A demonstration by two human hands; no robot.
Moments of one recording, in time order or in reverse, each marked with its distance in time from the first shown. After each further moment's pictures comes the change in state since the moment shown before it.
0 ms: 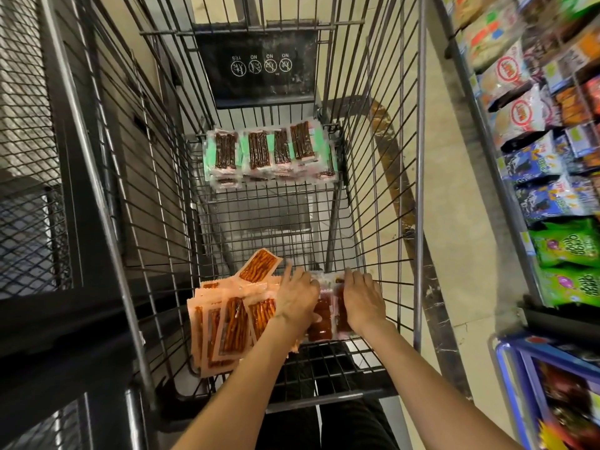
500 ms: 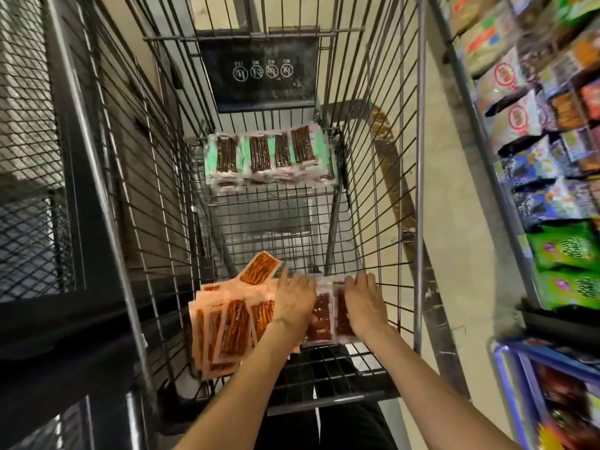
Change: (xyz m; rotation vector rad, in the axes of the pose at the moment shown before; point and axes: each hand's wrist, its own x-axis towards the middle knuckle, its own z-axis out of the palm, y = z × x) left_hand -0.001 -0.003 0.007 -0.008 0.042 -0.034; right_hand -0.002 0.000 0.001 -0.039 0.057 -0.006
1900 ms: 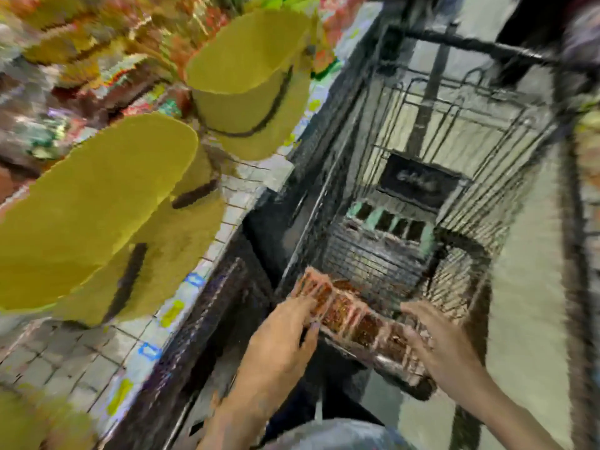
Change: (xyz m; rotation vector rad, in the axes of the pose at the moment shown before) left_hand -0.376 0.055 -0.108 -0.920 0.848 -0.560; right_hand -0.198 0.003 -0.169 0.278 0.096 -0.800
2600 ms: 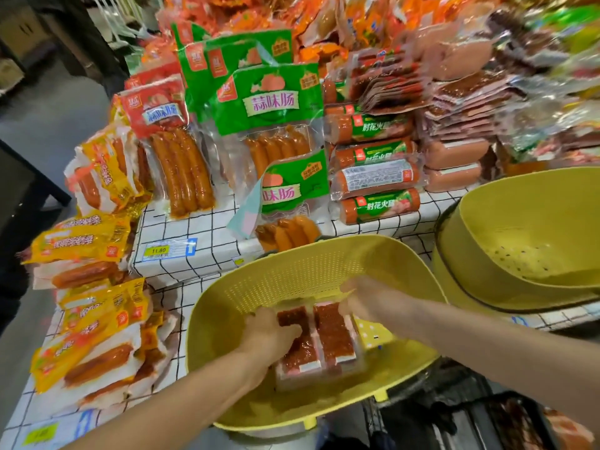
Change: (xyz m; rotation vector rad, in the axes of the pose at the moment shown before) left_hand -0.294 -0.202 -0.184 -0.647 0.560 -1.289; right_hand -0.028 -0.448 0.259 -0.156 -0.983 -0.352
